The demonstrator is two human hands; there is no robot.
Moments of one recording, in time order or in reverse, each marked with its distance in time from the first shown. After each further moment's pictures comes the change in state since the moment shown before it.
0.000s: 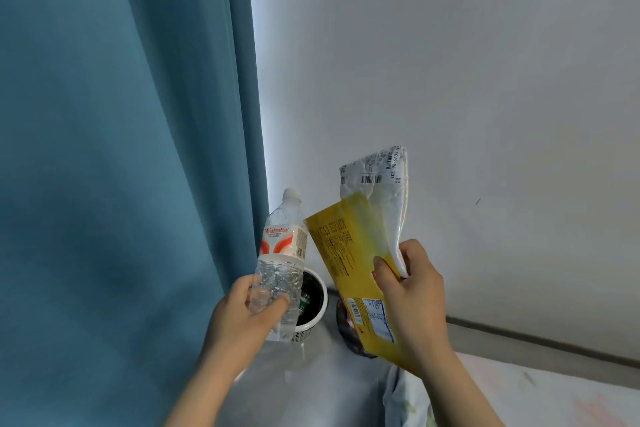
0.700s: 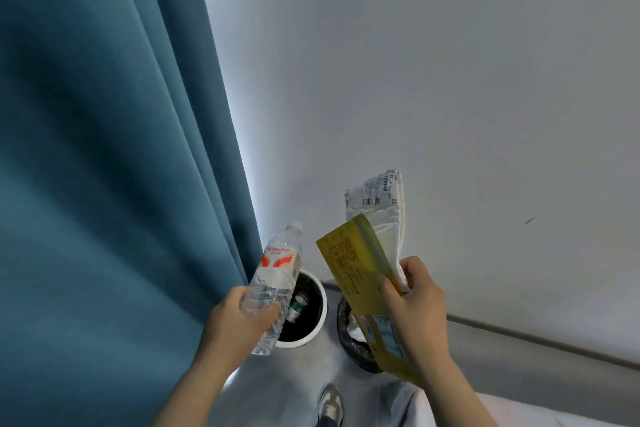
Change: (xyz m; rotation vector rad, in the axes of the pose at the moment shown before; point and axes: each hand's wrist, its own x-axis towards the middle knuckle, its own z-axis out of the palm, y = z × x) left_hand 0.218 0.001 0.062 0.162 -0.063 -0.215; right_hand 0.186 0.086 0.093 -0.170 -0.117 0.172
